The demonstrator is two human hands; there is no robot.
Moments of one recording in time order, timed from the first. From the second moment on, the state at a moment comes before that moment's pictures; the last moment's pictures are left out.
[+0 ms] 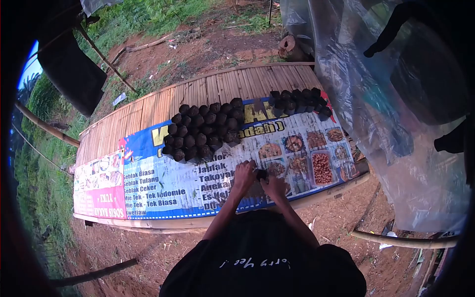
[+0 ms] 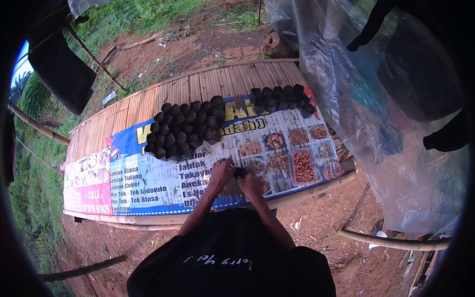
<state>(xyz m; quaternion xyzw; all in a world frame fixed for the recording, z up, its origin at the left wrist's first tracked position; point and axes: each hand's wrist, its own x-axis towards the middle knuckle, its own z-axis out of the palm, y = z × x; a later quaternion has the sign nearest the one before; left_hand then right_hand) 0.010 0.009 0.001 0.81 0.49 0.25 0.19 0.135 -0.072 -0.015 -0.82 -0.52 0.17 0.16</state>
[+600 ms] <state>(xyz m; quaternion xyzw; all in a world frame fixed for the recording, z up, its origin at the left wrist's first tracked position) 0.008 0.004 -0.004 0.74 0.56 0.22 0.30 0.164 -0.041 -0.016 -0.73 -0.60 0.16 0.28</state>
